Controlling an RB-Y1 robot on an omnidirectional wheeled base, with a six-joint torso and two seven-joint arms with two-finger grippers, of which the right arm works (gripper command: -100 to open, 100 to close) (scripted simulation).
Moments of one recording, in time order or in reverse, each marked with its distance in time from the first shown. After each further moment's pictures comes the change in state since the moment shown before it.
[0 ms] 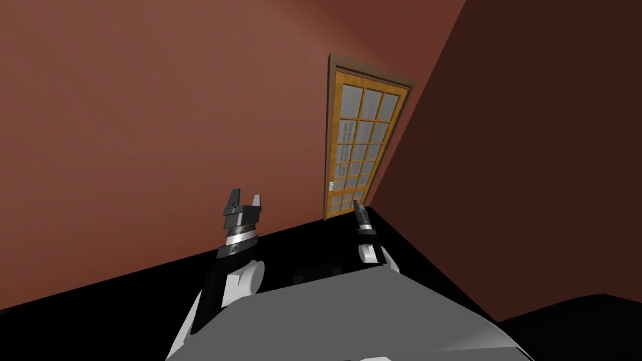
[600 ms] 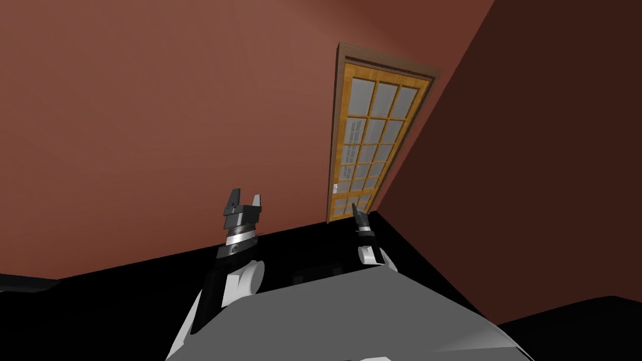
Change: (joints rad) arm -0.037 -0.004 -0.011 0.130 -0.009 -0.017 0.131
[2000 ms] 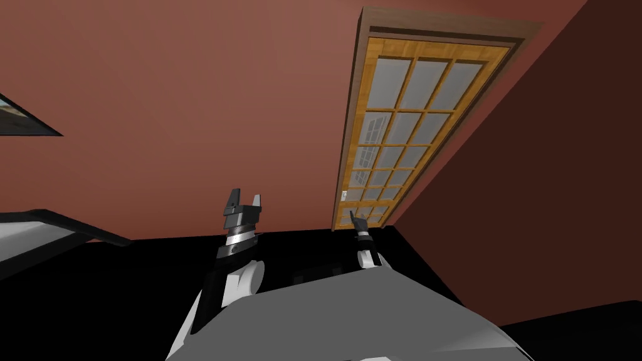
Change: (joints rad) arm -0.084 0.000 -0.022 0.287 -0.018 -0.041 0.285
